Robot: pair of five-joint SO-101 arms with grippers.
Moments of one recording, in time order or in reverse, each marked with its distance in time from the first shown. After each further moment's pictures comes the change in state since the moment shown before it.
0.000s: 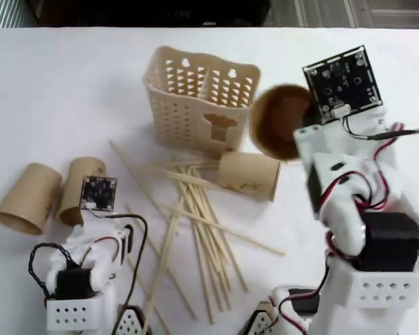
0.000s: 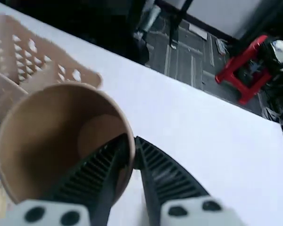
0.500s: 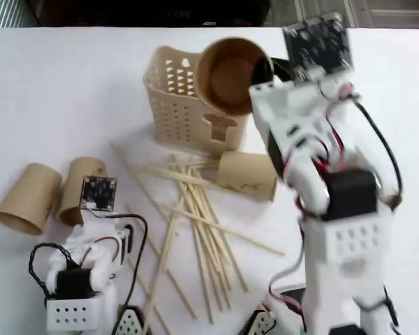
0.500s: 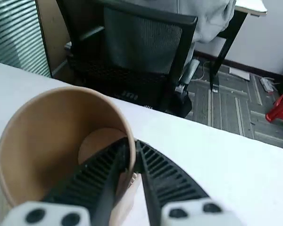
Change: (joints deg) left arm 0.0 0.0 0.0 0.0 0.0; right arm -10.0 12.0 -0.1 -16.7 -11.8
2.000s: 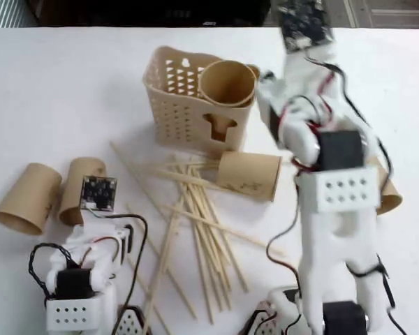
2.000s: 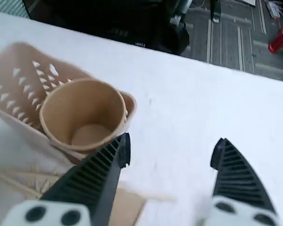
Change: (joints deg) left arm 0.0 0.0 0.0 0.0 0.0; right arm 6.8 6.3 0.1 8.6 0.0
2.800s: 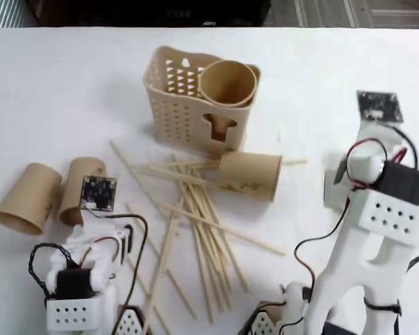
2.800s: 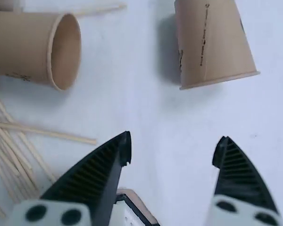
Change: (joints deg) left arm 0.0 0.0 0.0 0.0 0.0; right arm 26.9 -10.3 21.0 26.1 7.4
